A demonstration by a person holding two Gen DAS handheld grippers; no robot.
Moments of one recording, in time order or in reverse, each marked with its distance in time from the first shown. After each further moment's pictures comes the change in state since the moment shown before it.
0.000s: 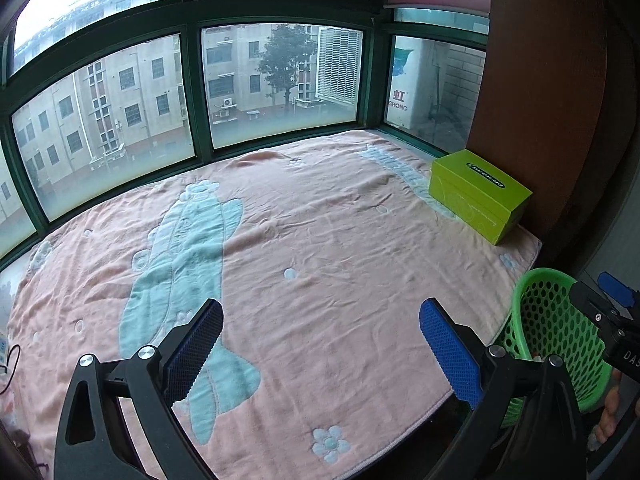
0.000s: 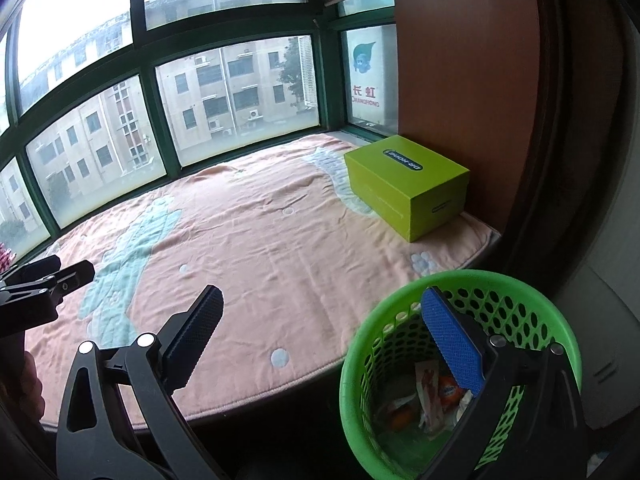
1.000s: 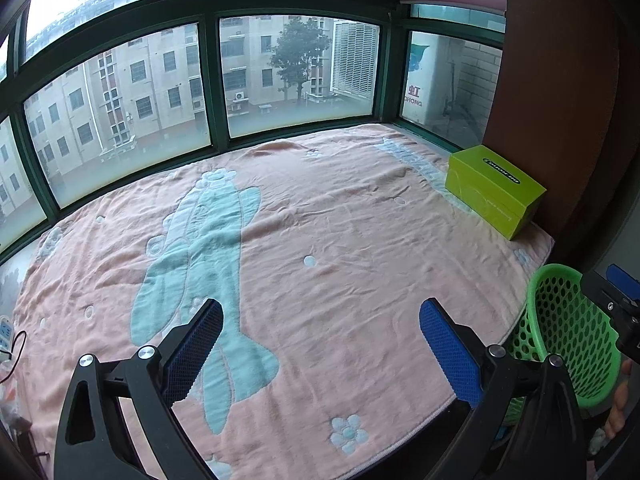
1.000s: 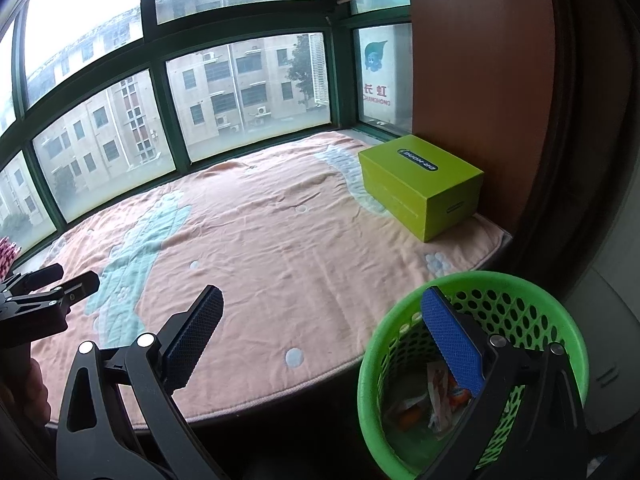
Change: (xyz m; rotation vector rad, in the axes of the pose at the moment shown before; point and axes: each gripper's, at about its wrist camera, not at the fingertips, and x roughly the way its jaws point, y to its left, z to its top) left arm -0.002 0.015 -0.010 -0.027 0.016 0.035; right arm 0.002 0.013 0.001 -0.012 0.008 0.022
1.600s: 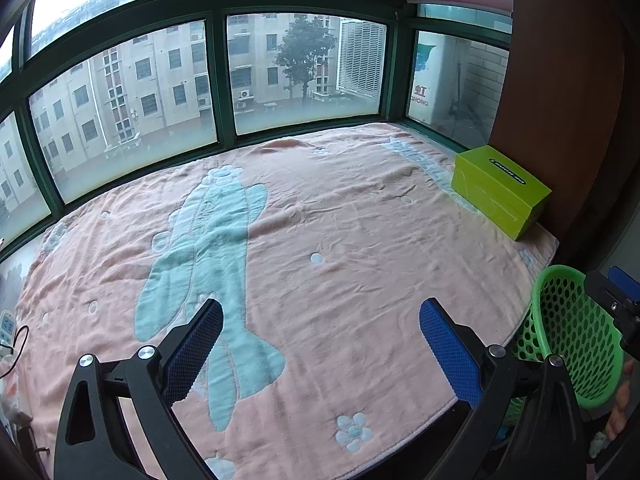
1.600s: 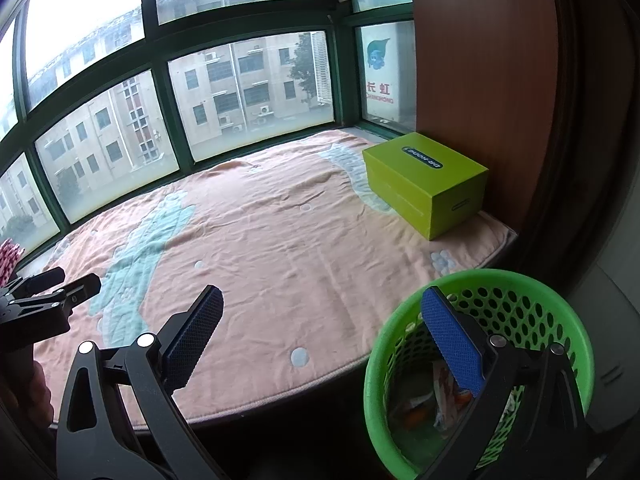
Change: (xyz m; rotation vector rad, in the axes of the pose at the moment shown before) left arm 0.001 0.005 -0.002 -0.011 0.007 0.014; right arm 0.002 0.001 -0.002 0.009 0.003 0.017
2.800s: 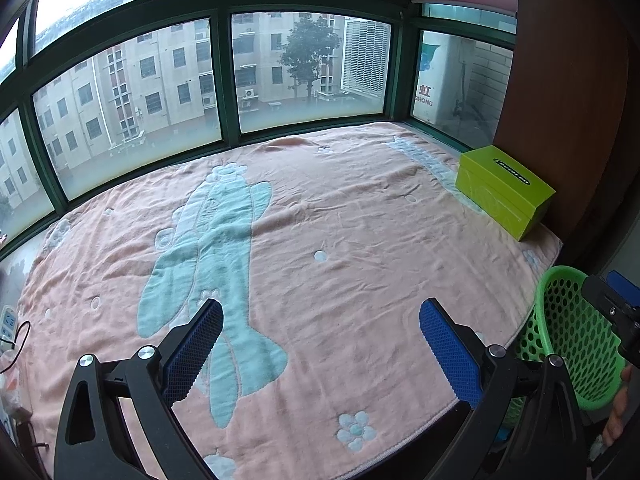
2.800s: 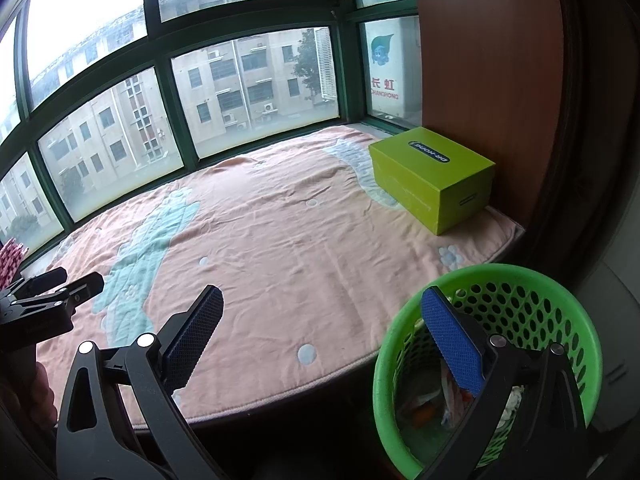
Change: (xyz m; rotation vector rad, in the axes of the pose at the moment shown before) left arm 0.000 0.000 -0.003 -0.007 0.003 0.012; right arm 0.004 0.003 -0.002 0.002 0.010 0.020
